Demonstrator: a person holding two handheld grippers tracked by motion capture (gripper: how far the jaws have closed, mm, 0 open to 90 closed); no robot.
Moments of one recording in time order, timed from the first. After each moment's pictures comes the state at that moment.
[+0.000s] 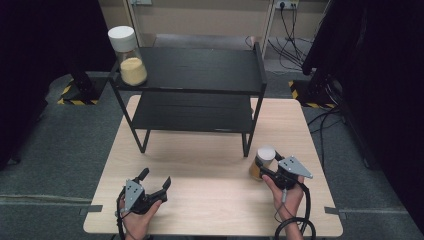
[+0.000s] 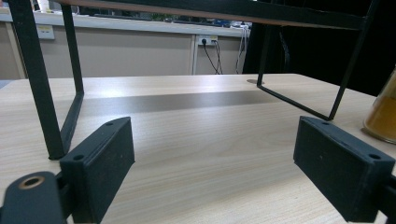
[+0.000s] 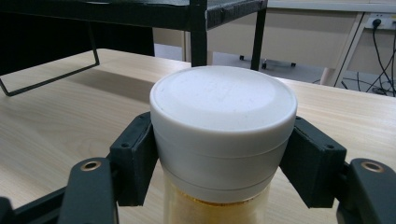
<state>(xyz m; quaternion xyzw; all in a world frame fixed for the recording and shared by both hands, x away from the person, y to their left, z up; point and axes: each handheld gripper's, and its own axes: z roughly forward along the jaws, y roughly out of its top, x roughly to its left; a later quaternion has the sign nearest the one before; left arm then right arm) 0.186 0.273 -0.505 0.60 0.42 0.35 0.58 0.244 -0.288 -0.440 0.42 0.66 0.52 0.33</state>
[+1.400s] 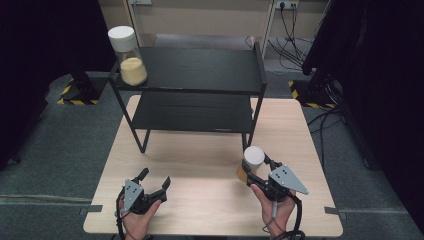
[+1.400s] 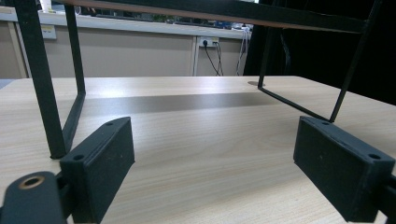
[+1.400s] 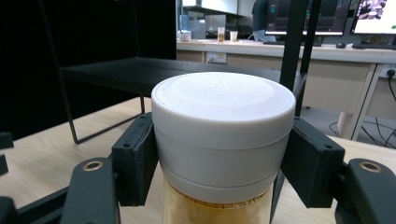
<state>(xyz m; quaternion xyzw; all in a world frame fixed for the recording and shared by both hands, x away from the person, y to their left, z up) 0.185 0.273 -0.506 0.60 0.42 0.35 0.58 0.196 -0.248 -0.419 0.37 0.63 0.59 0.35</state>
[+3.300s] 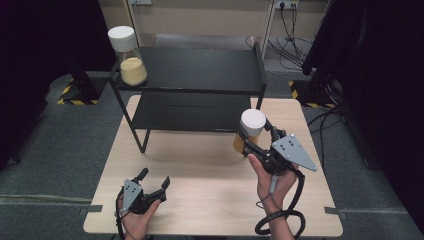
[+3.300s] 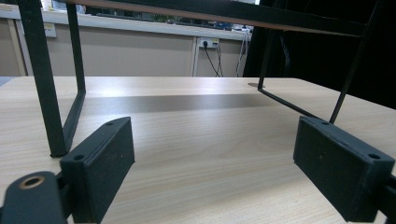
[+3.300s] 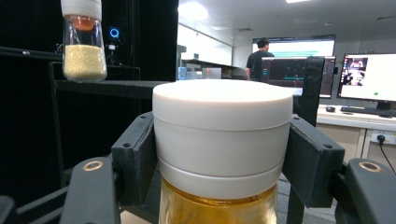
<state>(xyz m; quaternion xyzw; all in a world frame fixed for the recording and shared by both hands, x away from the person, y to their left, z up) 0.186 0.275 -0.507 0.59 0.43 0.34 0.59 0.213 -0.223 -0.338 0.33 0.56 0.65 0.39</state>
